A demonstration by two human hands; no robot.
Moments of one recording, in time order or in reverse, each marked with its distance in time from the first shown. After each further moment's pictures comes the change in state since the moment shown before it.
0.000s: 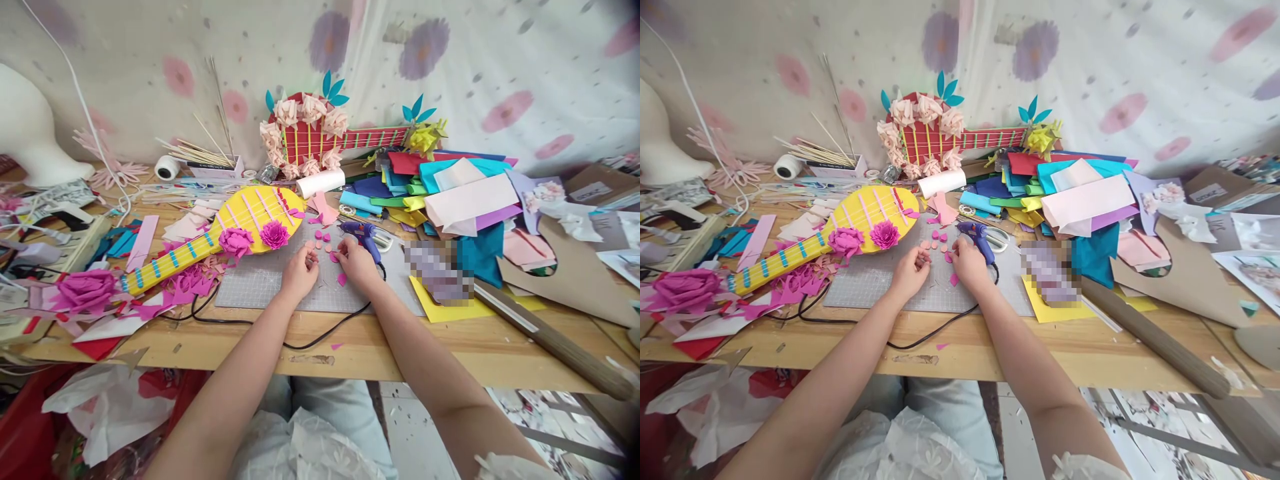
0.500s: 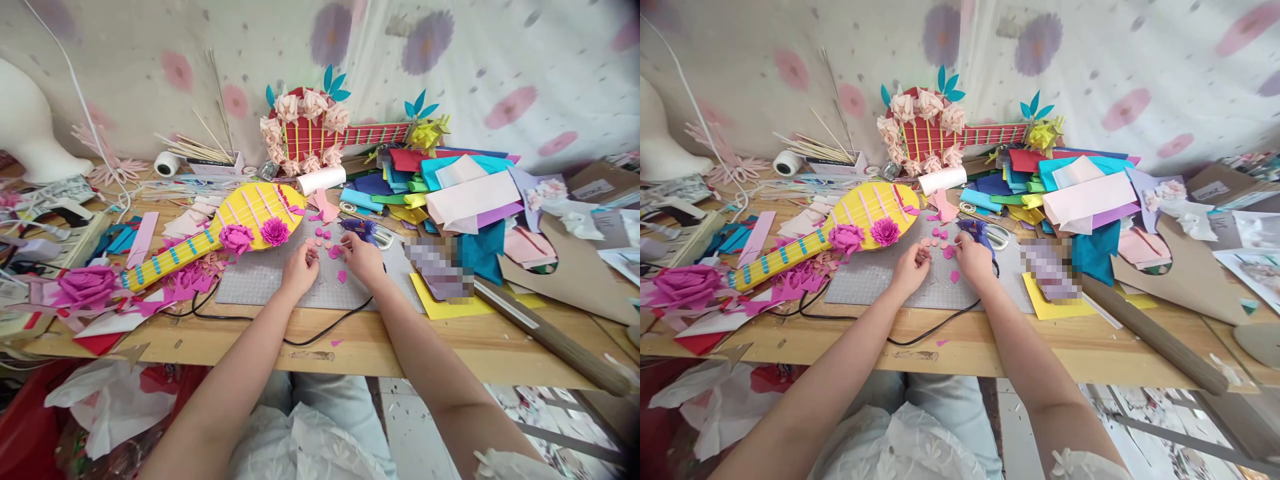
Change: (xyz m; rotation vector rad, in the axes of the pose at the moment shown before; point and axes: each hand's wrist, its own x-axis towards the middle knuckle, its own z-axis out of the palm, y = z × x) left_hand 0.000 0.000 0.001 0.037 -0.012 -0.020; right_hand -0.005 -0.006 -0.017 -0.090 0.004 0.035
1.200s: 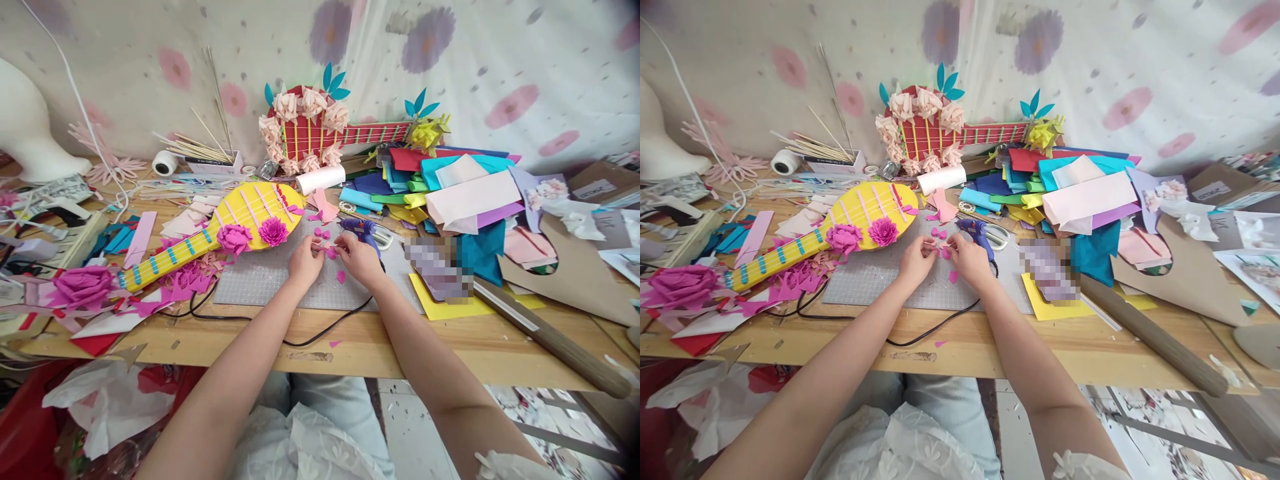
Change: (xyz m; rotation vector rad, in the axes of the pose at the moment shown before) left_hand 0.021 0.007 0.016 -0.047 0.040 -0.074; right_hand 0.000 0.001 0.002 0.066 -0.006 -0.161
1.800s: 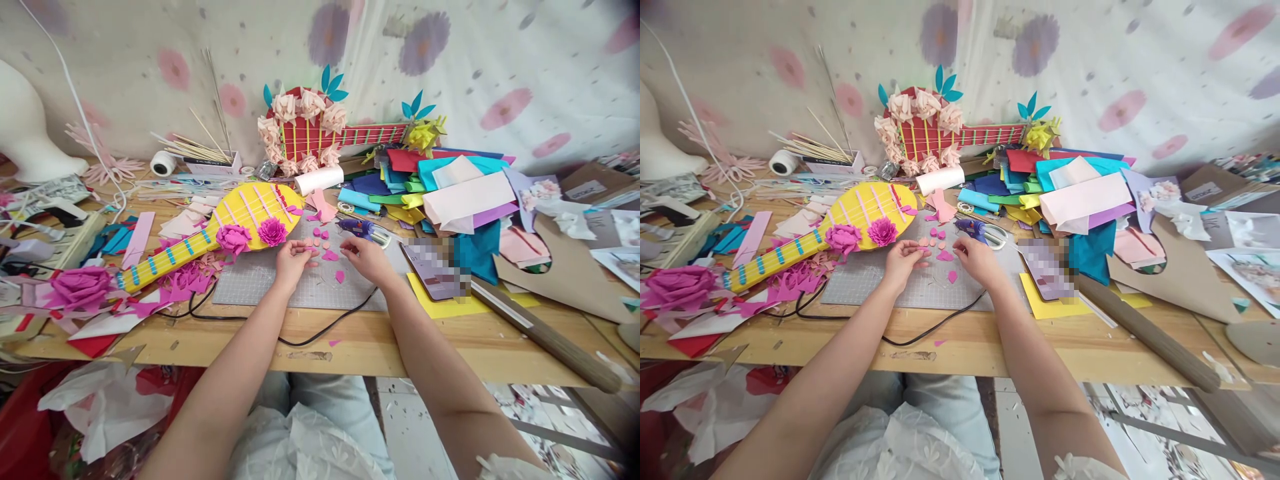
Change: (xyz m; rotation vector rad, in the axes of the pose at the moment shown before) left_hand -0.010 0.007 -0.021 -0.769 0.048 -0.355; right_hand -0.004 0.020 -0.016 0.089 -0.027 -0.054
